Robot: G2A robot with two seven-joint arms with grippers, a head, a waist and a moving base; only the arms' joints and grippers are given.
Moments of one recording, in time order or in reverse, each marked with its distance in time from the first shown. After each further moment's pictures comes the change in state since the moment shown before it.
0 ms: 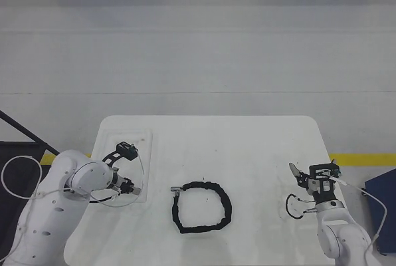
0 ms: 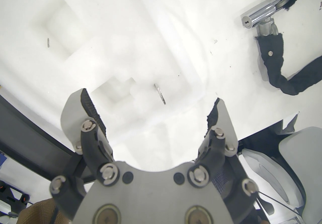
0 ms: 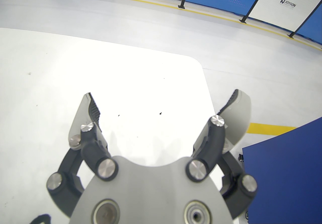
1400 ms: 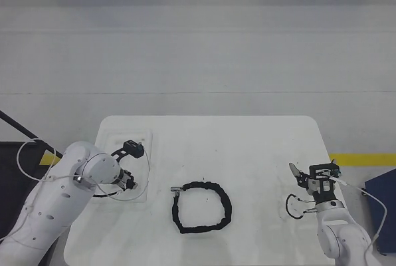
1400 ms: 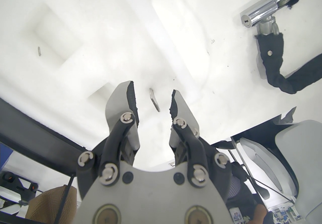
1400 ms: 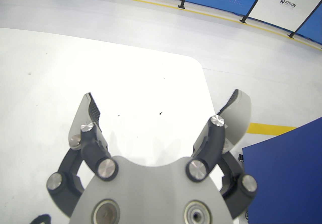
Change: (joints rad) left arm -0.196 0.088 0.259 0.092 -0.098 0.100 0.000; right arm 0.000 0.000 0.000 0.000 0.000 0.000 0.000
